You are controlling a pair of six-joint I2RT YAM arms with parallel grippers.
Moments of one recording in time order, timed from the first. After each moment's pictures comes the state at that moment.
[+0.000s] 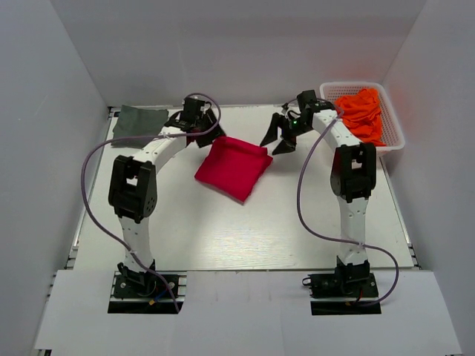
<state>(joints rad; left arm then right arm) -0.35 1.98 1.61 -0.38 0.07 -0.73 0.23 2.26 1.99 -0.91 -0.78 0.37</state>
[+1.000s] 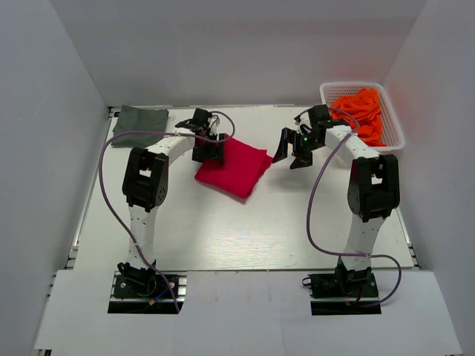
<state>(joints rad) -0.35 2.20 1.72 -0.60 0.13 -0.24 0.20 1.95 1.53 -0.73 -0.56 0.27</state>
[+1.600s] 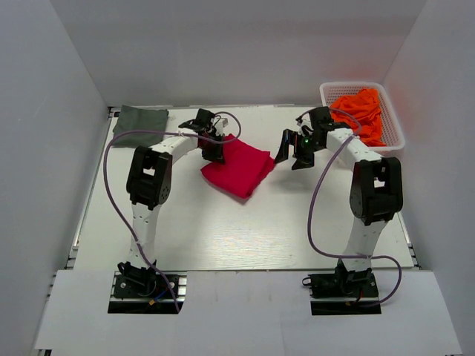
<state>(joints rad) -0.36 2.25 1.75 -0.56 0.29 -0.15 0.20 1.91 1.47 -0.69 -0.53 0.27</state>
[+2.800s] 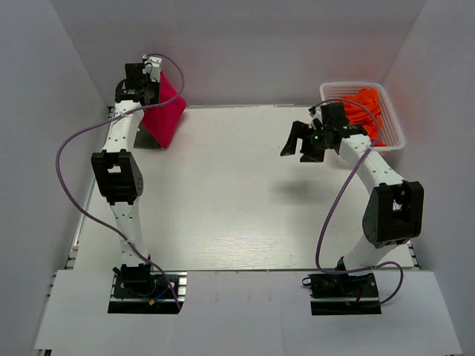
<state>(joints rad) 0.00 2.22 2.19 -0.55 0.04 0.19 0.20 1.66 1.38 -0.66 -0.42 0.34</state>
